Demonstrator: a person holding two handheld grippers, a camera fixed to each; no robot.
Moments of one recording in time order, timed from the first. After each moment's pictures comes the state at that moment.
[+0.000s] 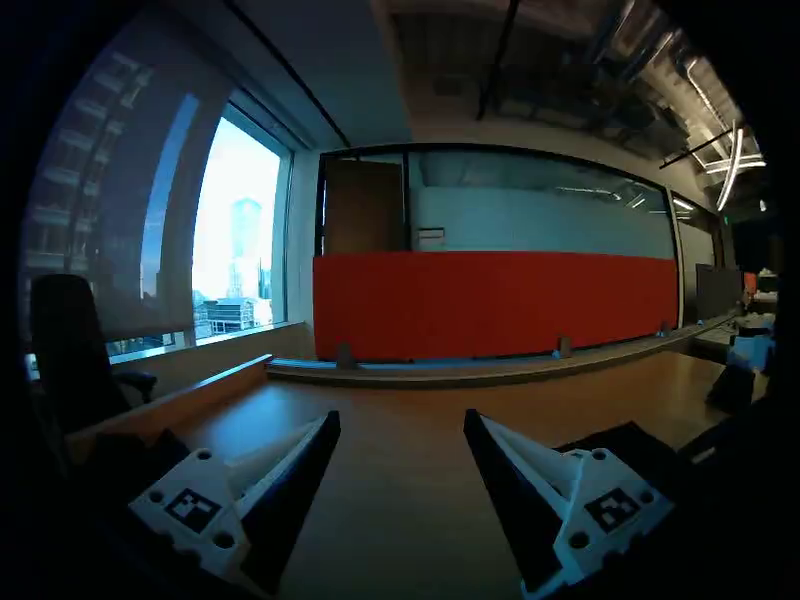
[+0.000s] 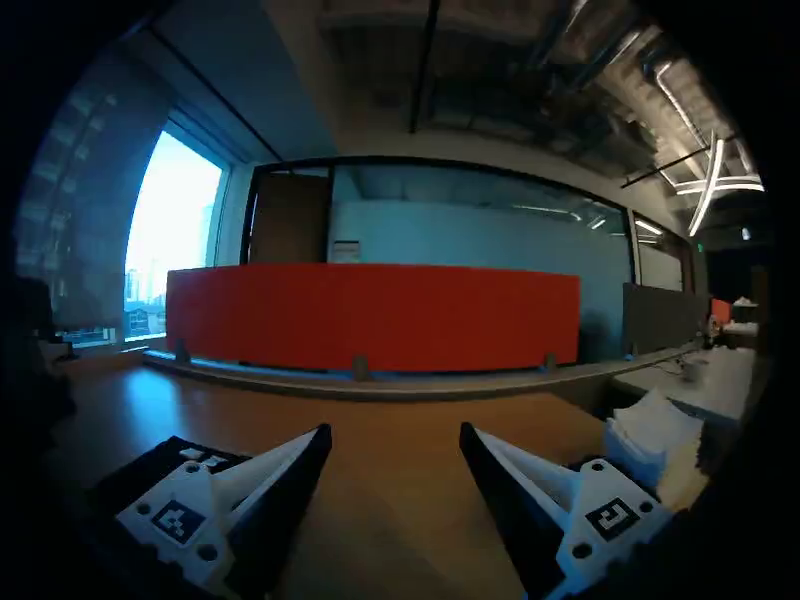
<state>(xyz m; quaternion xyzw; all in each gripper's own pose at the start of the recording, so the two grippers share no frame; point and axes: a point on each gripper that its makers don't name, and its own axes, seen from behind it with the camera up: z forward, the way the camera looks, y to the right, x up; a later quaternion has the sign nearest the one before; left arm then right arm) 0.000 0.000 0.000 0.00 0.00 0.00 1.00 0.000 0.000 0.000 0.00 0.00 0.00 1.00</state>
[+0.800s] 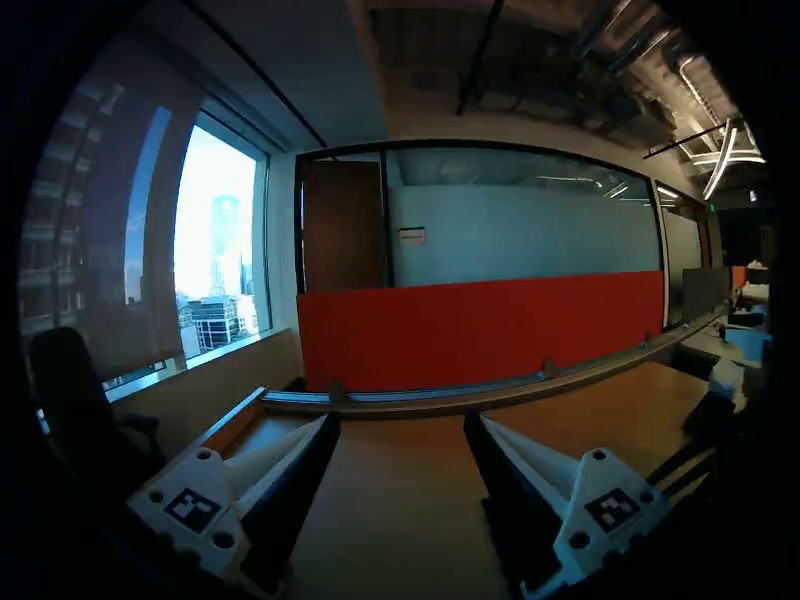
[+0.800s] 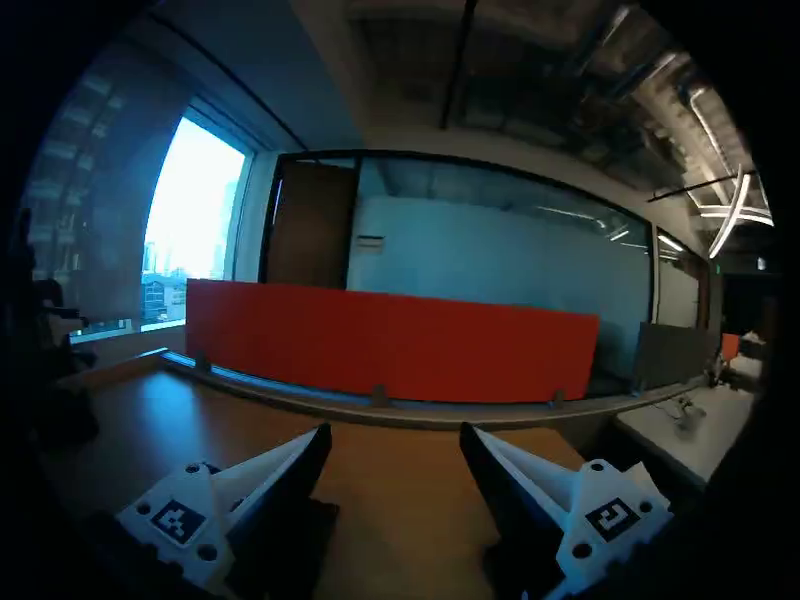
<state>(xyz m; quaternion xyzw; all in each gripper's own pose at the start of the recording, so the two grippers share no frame) 0.114 -0.001 0.002 -0.03 -0.02 0.02 1.00 0.119 -0.027 -0.006 0.04 -0.04 -0.03 1.00</state>
